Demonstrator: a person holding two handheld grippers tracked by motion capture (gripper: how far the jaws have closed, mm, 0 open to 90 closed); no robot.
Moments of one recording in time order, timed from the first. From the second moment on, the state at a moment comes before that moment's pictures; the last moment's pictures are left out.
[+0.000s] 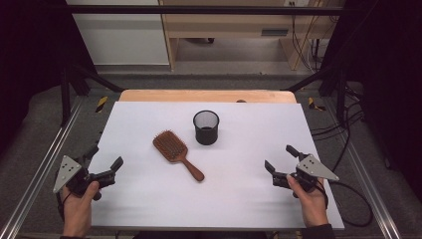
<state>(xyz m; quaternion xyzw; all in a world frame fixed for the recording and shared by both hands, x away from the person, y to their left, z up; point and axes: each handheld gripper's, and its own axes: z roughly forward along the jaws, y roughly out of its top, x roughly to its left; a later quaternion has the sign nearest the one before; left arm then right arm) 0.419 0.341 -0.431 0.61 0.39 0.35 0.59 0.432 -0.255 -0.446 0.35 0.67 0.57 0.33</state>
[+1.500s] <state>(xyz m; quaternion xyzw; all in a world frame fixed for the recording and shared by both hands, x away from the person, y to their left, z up) 0.535 0.274 -0.421 0.74 0.41 0.24 0.49 0.434 -0.245 -0.448 0.35 0.68 0.56 0.32</state>
